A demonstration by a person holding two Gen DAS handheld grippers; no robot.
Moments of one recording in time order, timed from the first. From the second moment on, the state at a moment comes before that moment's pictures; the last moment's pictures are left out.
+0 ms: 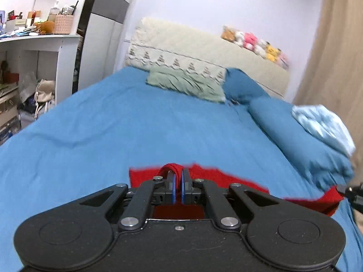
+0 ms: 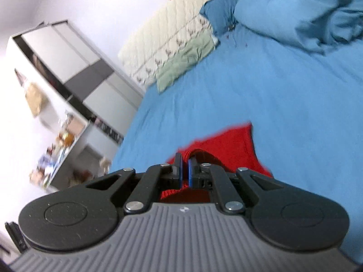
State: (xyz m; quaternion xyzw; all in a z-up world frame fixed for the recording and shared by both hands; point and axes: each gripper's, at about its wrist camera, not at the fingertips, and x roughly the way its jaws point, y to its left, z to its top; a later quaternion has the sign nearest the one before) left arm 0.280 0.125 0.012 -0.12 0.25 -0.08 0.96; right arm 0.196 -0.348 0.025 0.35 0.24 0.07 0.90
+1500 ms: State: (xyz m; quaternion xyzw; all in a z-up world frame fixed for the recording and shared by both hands) left arm 0.405 0.072 -0.165 0.00 0.44 -0.02 0.90; right arm 0.403 -0.287 -0.150 0.08 0.43 -0.02 0.90
